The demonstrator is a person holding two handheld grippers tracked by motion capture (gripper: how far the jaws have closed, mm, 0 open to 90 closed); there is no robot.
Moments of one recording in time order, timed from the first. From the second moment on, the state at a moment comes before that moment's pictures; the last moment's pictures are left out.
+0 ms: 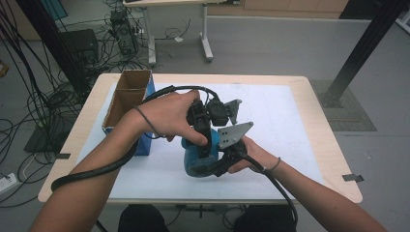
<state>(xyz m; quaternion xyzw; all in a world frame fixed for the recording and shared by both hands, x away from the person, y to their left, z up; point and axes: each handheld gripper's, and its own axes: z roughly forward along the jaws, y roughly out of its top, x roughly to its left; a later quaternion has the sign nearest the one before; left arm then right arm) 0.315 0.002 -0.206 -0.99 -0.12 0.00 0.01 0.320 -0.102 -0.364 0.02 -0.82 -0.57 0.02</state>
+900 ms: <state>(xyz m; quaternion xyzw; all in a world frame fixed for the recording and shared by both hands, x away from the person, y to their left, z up) 0.320 0.004 -0.205 -0.99 -0.13 0.00 0.02 0.325 -0.105 -0.368 -0.03 -0.81 -0.58 0.02</state>
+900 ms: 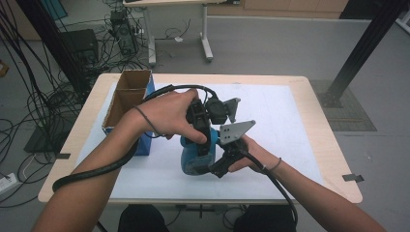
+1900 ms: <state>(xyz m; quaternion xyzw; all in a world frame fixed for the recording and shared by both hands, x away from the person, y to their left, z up) 0.324 0.005 -0.201 -0.99 -0.14 -0.01 0.01 0.334 -0.145 -0.360 -0.06 -0.84 -0.54 -0.01</state>
